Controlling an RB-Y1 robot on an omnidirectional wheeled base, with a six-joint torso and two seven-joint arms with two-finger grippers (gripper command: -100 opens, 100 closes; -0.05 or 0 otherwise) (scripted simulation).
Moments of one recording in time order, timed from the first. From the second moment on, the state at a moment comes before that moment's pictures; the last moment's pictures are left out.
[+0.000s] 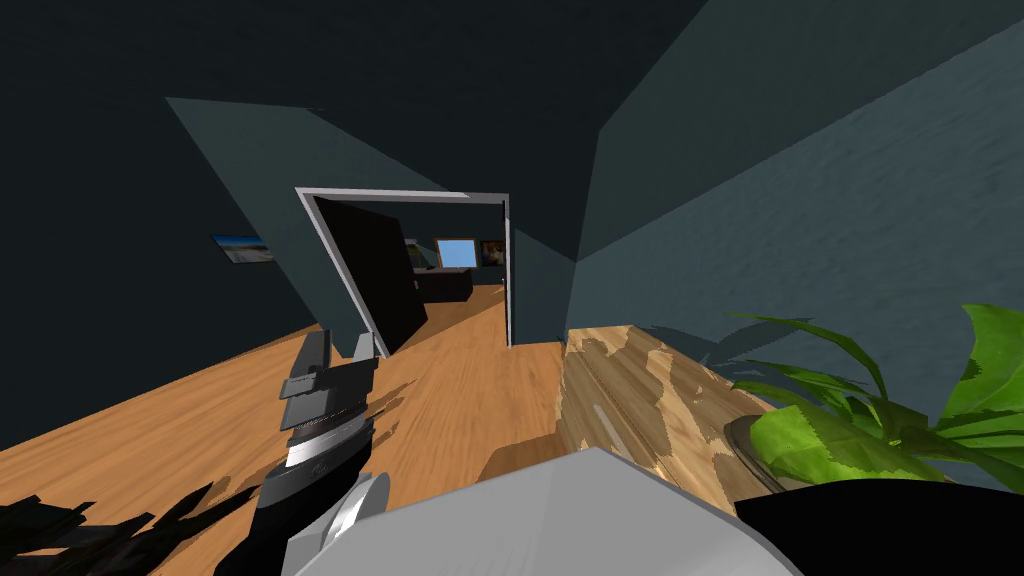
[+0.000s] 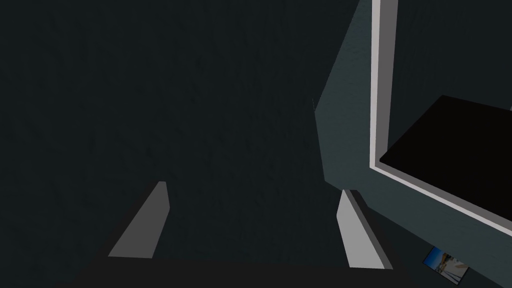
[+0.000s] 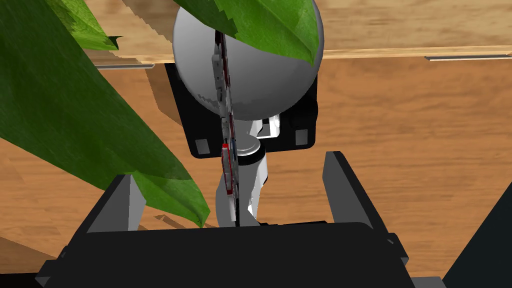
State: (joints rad) left arm 0.54 -0.05 -0.02 -2.34 0.07 -0.60 -0.15; right arm -0.31 -3.13 1.66 -2.07 0.35 -1.05 1.31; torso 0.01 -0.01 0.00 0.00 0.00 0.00
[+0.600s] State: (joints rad) left arm 0.54 -0.05 -0.02 -2.34 0.07 -0.60 -0.15; right arm -0.30 -3.13 1.61 -1.95 0.31 -1.17 1.32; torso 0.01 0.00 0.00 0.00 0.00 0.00
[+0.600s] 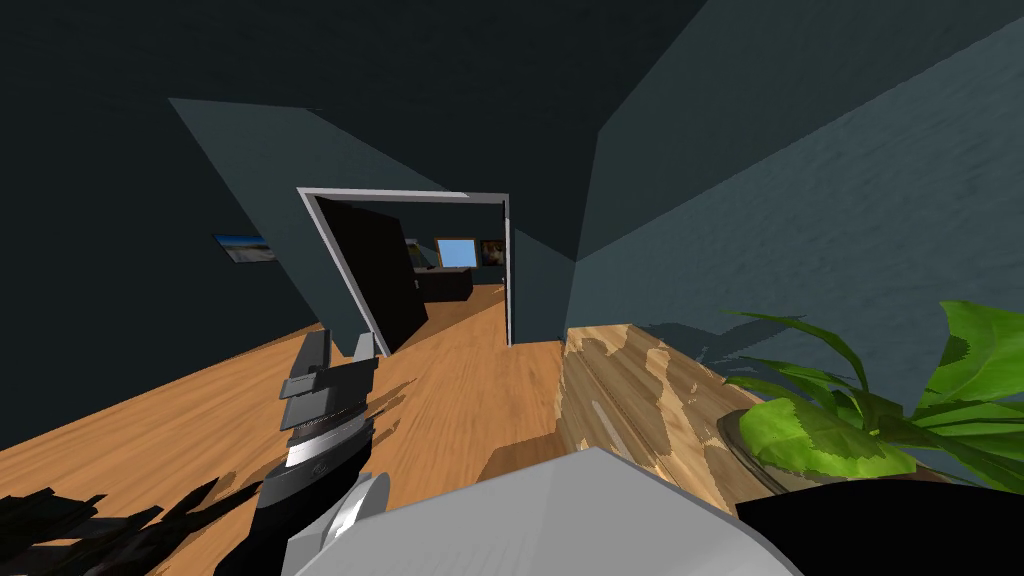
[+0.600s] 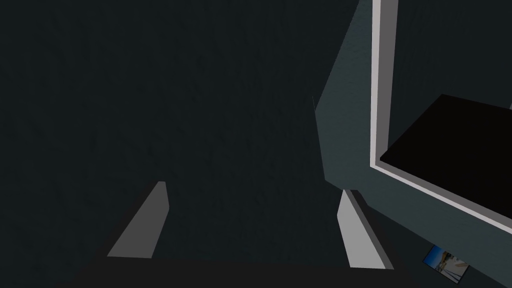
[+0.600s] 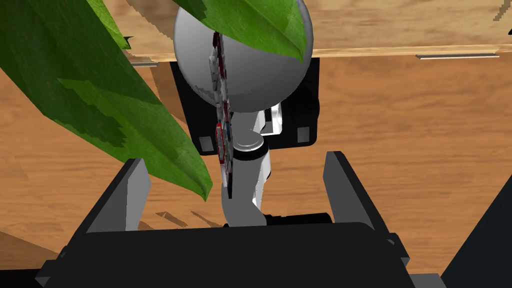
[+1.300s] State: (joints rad) left arm 0.54 -0.05 -0.02 -2.34 0.07 -0.60 -0.15; right arm -0.29 -3.14 1.60 -1.90 0.29 -1.24 1.33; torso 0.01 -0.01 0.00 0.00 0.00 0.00
